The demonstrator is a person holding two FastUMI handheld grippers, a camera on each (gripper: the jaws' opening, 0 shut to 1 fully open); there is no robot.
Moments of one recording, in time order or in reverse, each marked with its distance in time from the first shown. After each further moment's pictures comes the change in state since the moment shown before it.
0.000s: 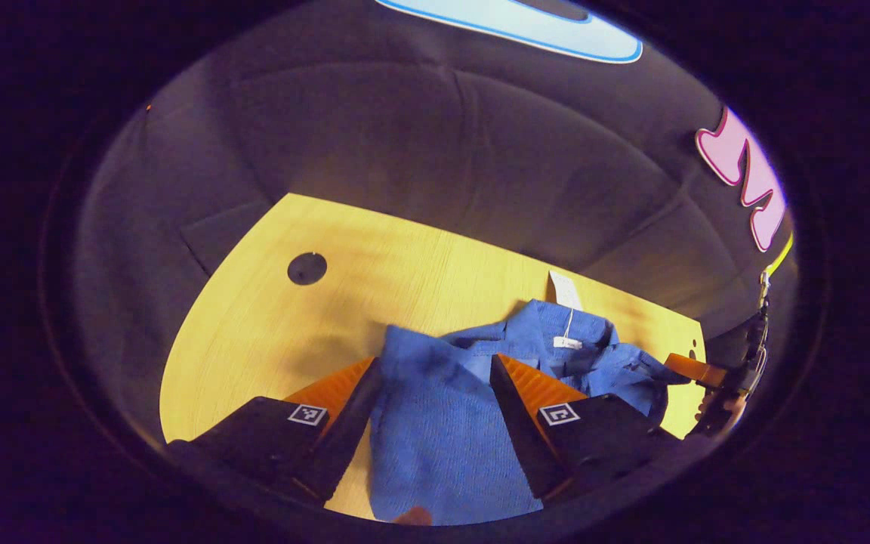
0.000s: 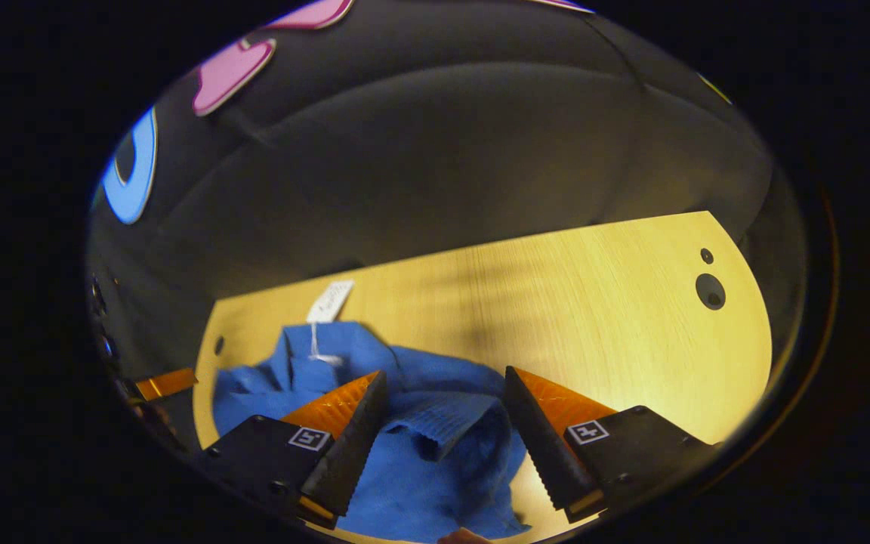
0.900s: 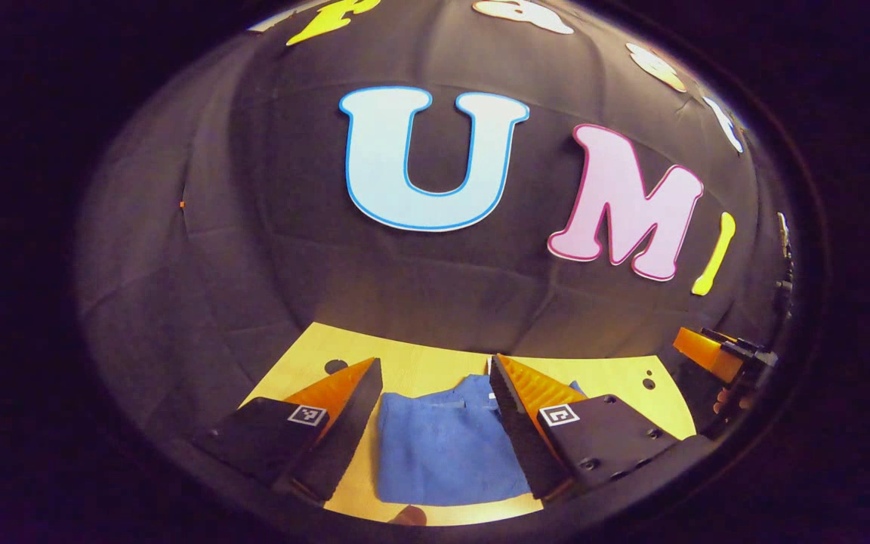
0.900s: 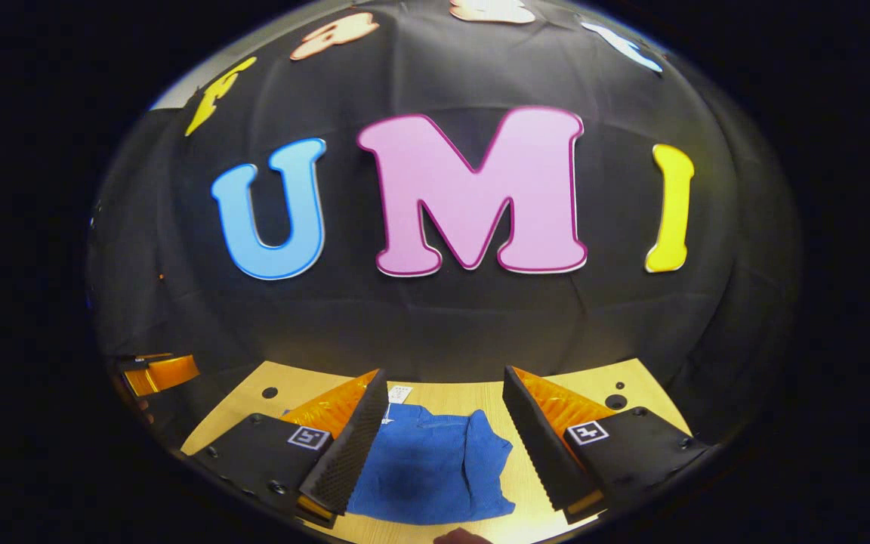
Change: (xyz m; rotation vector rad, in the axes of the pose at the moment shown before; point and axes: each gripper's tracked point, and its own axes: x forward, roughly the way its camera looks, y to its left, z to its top) left arm -0.232 -0.066 -0.018 0.160 -0.490 0.022; right arm -0.281 0.100 0.023 -0.304 -0.574 -0.005
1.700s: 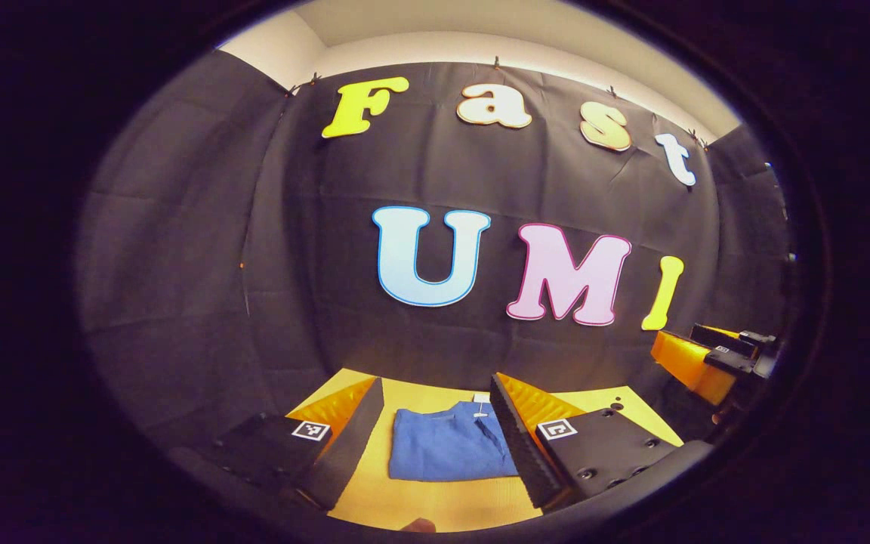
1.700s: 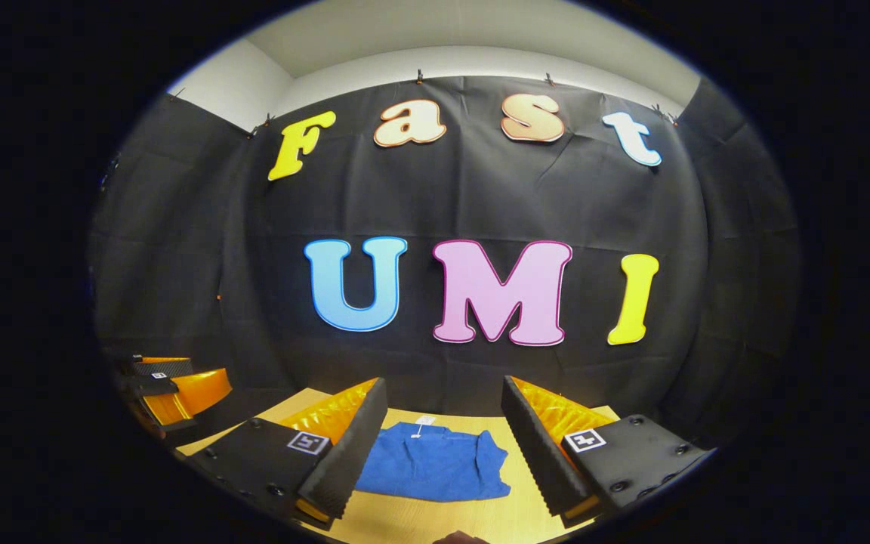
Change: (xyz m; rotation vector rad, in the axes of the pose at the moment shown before) left arm -0.220 -0.017 -0.018 -0.001 -0.307 0.037; right arm -0.231 0.074 0.051 -0.090 -0.289 0.053
